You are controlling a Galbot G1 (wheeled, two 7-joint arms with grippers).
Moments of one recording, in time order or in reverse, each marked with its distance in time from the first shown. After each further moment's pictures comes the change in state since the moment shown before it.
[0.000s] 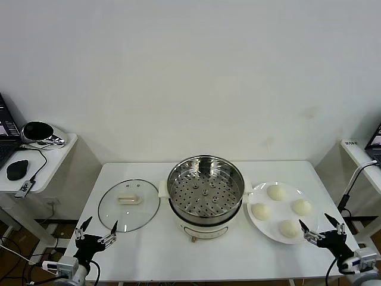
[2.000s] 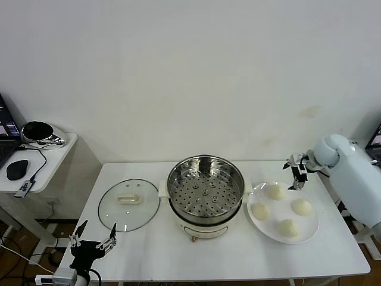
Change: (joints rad) left arm 0.120 -0.141 -0.034 -0.203 0.092 0.063 -0.022; right arm 1.454 -0.155 -1.165 -0.990 -0.877 0.248 -0.995
